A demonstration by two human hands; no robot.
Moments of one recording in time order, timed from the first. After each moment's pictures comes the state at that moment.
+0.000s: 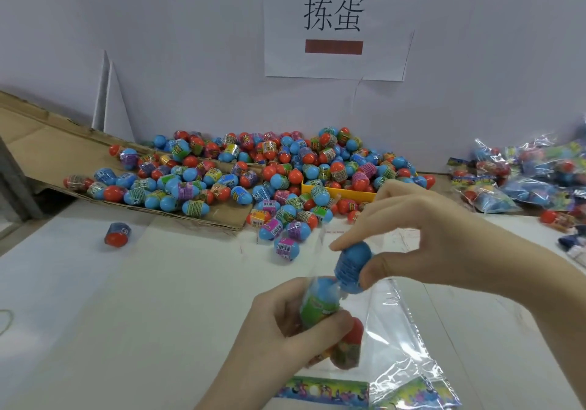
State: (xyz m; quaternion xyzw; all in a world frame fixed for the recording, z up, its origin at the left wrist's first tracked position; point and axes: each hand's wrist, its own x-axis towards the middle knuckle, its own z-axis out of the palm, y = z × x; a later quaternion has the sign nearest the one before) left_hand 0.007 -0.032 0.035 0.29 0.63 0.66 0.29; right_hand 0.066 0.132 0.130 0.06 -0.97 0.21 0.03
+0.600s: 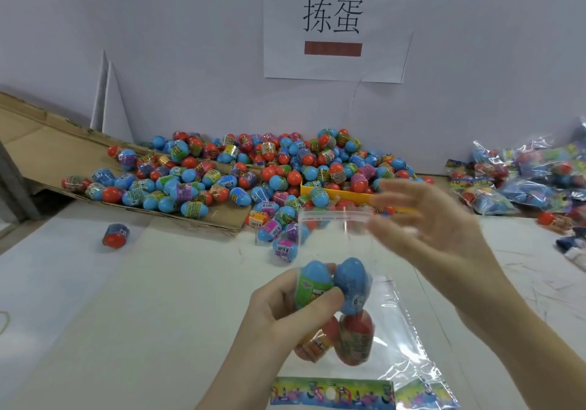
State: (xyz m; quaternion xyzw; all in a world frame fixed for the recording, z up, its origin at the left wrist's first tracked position) left_hand 0.006 -0.028 0.039 0.23 0.56 0.73 0.32; right_hand 0.077 0.122 0.097 -0.10 -0.81 0.51 0.27
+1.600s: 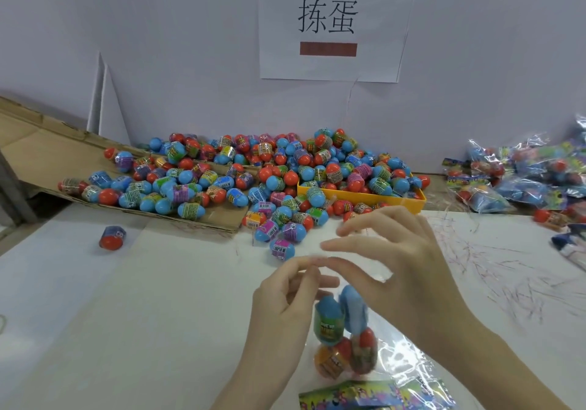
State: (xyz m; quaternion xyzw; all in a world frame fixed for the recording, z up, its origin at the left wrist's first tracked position) left_hand 0.001 -0.003 0.019 0.25 0.66 0.69 0.15; right_hand 0.065 0.119 0.062 0.01 -0.92 0.07 0.39
